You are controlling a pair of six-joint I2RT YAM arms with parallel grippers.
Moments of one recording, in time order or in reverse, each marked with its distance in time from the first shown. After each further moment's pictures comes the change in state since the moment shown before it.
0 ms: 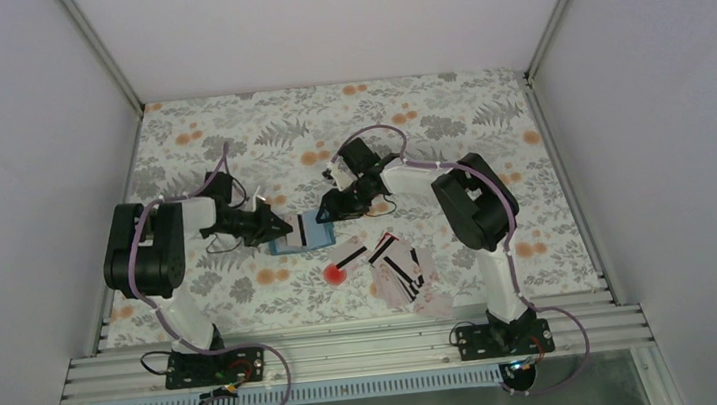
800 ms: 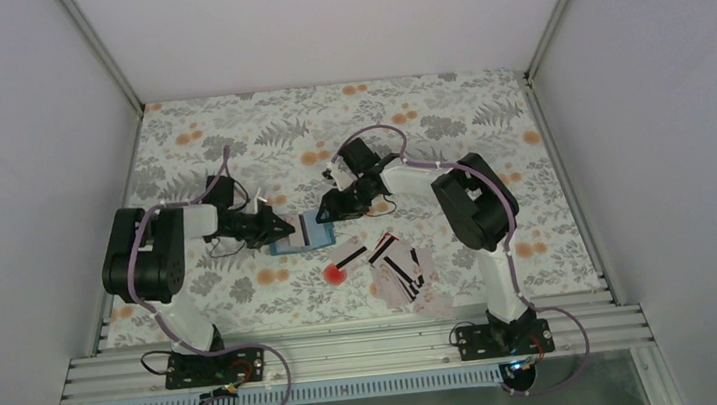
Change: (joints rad) left arm -0.020 -0.034 -0.072 0.131 -0.003 -0.075; right arm 0.000 0.000 0.000 0.001 -0.001 0.000
